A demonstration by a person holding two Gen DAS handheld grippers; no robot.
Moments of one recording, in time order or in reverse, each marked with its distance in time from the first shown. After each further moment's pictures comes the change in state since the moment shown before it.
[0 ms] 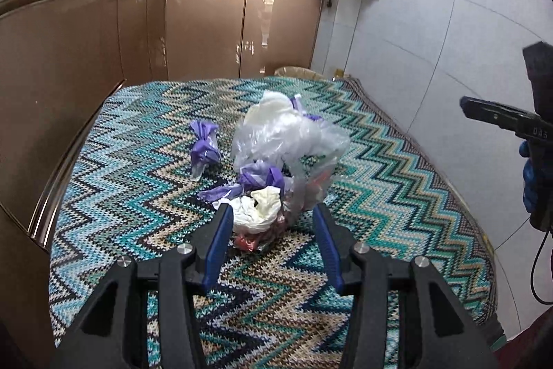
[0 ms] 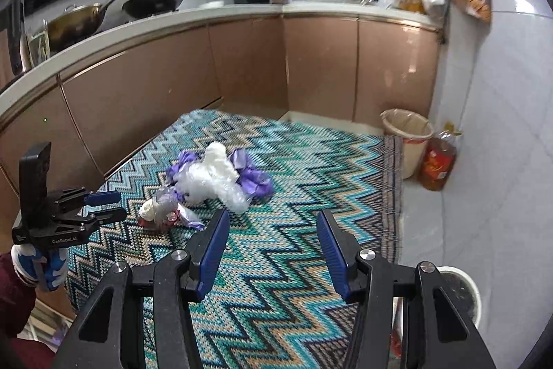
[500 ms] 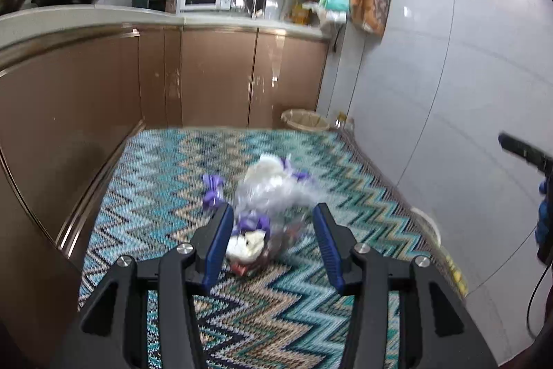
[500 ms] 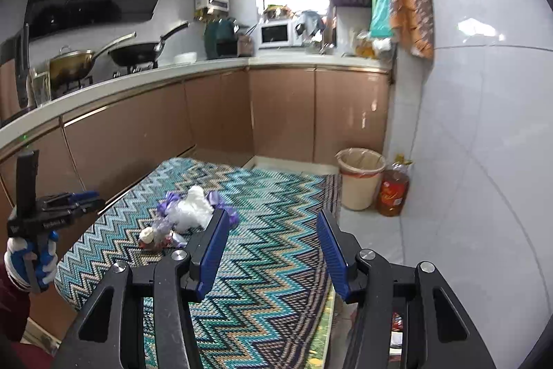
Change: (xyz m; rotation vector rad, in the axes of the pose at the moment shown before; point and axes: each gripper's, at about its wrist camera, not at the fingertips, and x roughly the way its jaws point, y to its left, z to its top) left arm -0.079 -0.022 0.022 -0.039 -0.154 0.040; right arm -0.129 -0.009 -0.012 0.034 -0.198 -0.145
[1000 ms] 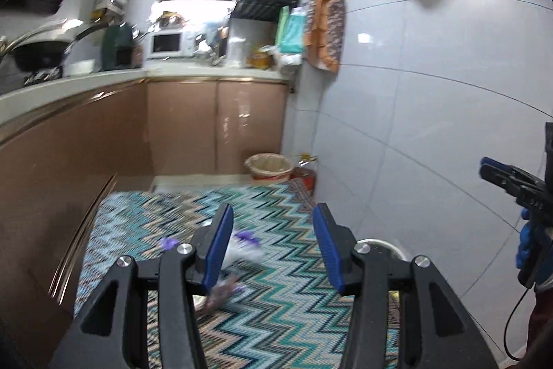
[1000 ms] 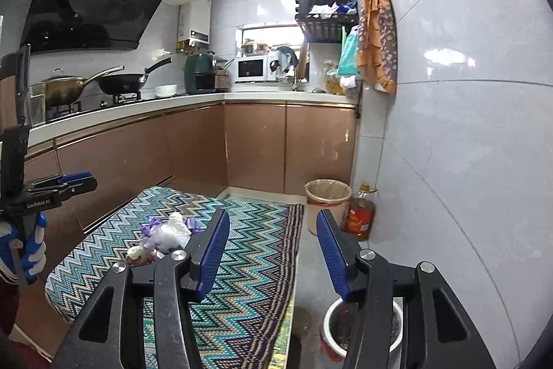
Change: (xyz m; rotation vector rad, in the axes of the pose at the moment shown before) left arm -0.058 -0.069 0.058 0.066 -0.167 -0.089; right arm -0.085 -0.014 0.004 0.001 -0.148 -0.119
